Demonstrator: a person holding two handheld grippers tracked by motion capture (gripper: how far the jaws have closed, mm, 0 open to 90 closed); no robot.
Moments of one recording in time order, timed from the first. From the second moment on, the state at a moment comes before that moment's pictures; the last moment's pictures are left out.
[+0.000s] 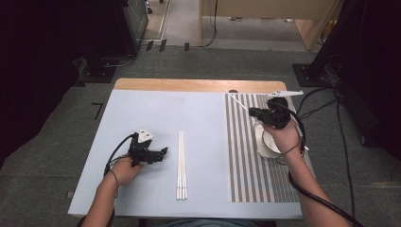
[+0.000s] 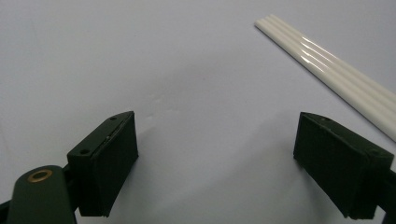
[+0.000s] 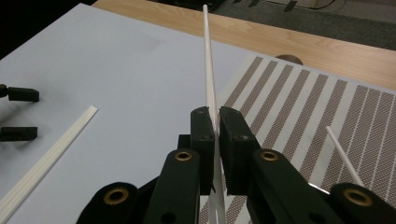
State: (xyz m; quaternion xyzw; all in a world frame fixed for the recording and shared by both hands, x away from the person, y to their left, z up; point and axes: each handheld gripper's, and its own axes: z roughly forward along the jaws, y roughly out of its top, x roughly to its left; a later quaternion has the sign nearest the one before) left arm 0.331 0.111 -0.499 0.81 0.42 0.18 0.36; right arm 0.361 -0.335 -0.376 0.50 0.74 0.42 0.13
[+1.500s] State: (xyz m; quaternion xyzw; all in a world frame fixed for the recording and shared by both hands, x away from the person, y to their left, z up) left arm 0.331 0.112 -0.499 0.81 0.42 0.18 0.36; right arm 0.356 -0.444 -0.396 0.55 0.71 0.41 0.16
